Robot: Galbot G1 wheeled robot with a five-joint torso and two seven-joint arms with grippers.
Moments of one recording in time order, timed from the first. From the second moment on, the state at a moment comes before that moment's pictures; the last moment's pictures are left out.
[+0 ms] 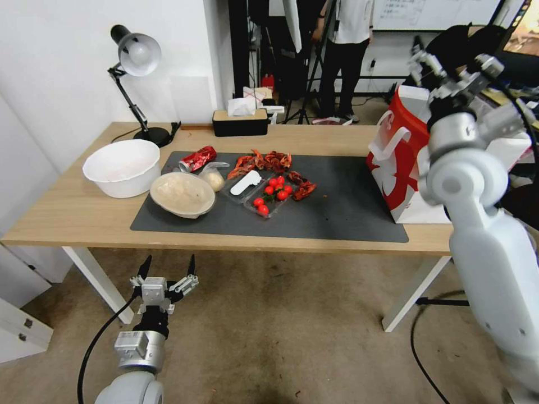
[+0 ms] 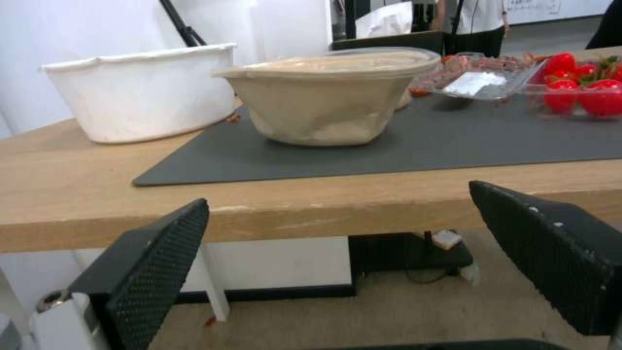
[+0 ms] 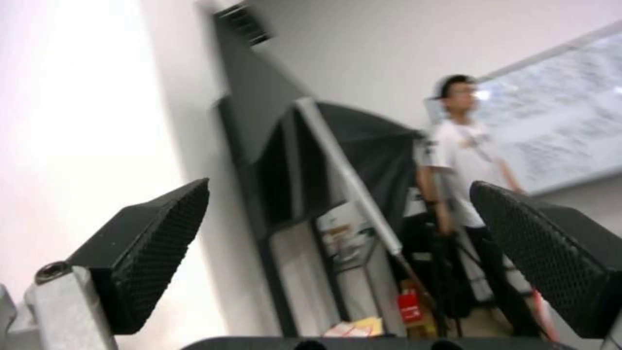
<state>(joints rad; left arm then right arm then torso) 1.69 -1.53 -0.63 -2.05 -0.06 -0.12 0.05 -0.80 0.98 0.41 2.06 0.92 -0.02 0.24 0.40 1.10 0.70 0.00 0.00</state>
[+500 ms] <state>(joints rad) 1.69 -1.53 -0.62 -2.06 -0.06 -0.12 0.05 -1.22 0.93 0.42 2.23 0.57 0.08 0.08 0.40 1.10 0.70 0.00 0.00</state>
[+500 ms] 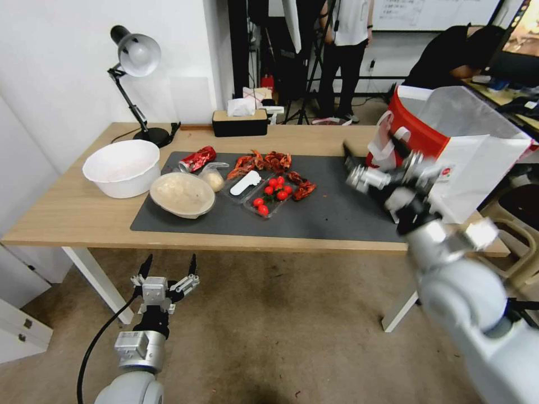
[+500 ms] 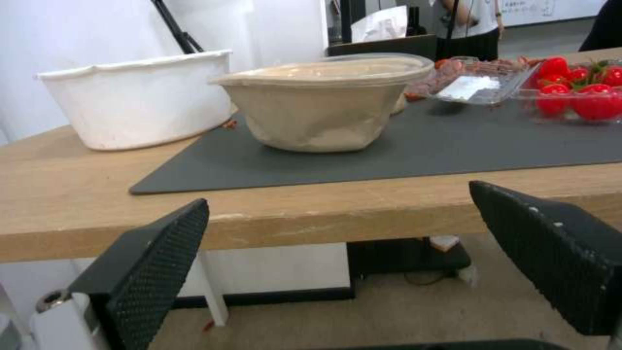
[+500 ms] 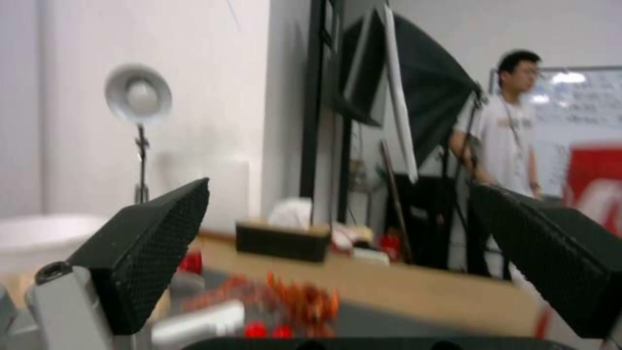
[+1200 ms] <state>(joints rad) 1.68 -1.51 -0.63 -2.06 -0.07 -0.12 0.05 -1.69 1.15 0.34 2.11 0.15 0.29 0.31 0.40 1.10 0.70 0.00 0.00</state>
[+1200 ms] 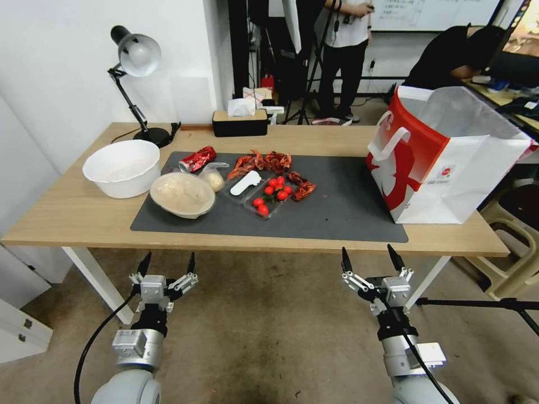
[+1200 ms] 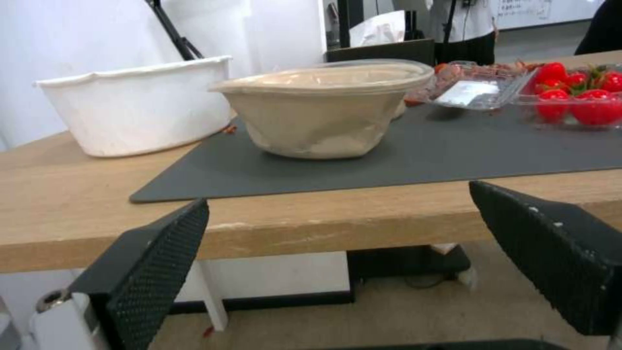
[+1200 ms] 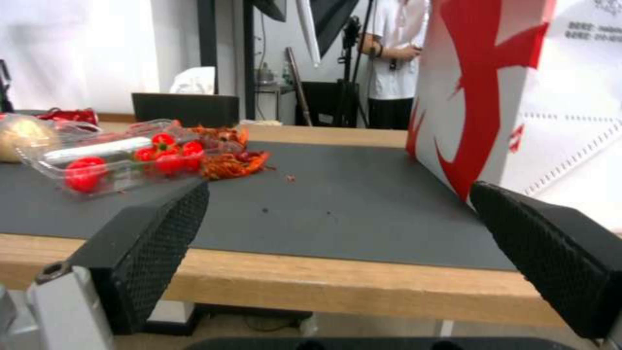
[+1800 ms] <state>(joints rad) 1.64 -1.46 -0.61 -2.07 -0.07 -0.12 0.05 -1.69 1.18 0.35 2.08 0.16 0.30 0.33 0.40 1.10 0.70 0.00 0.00</state>
